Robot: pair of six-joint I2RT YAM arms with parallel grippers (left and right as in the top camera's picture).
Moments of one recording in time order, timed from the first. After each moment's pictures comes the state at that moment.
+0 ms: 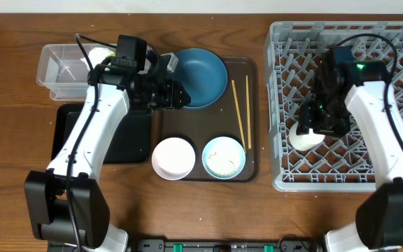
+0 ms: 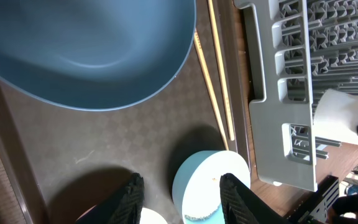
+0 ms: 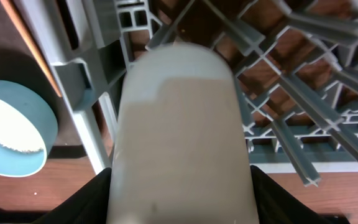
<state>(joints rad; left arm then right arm) -0.15 1.70 1.39 -0.89 0.59 -0.11 0.08 1.70 1.46 -1.39 -0.07 0.19</state>
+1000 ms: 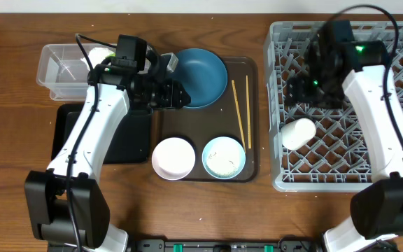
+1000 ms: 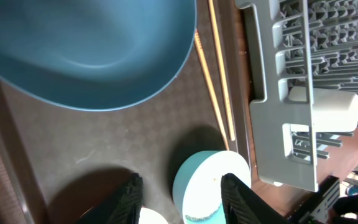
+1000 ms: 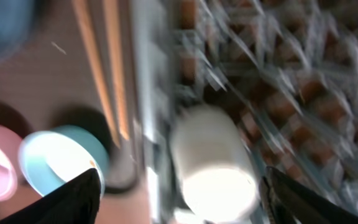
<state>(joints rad) -0.15 1.70 1.39 -0.89 0.58 -0.11 0.13 1.77 1.70 -1.30 -0.14 0.17</state>
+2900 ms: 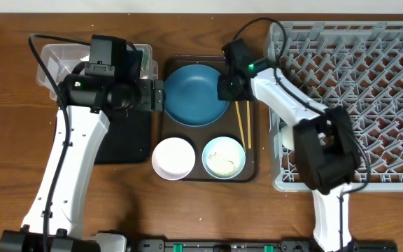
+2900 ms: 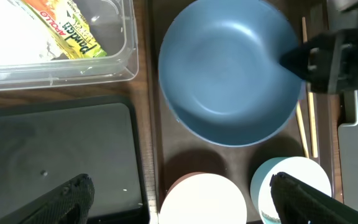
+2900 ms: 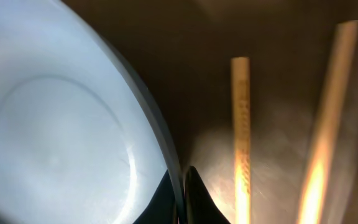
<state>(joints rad) -0.12 1.49 1.44 -1.04 0.17 -0.11 0.44 2.16 1.69 -0.70 -0.09 0.47</state>
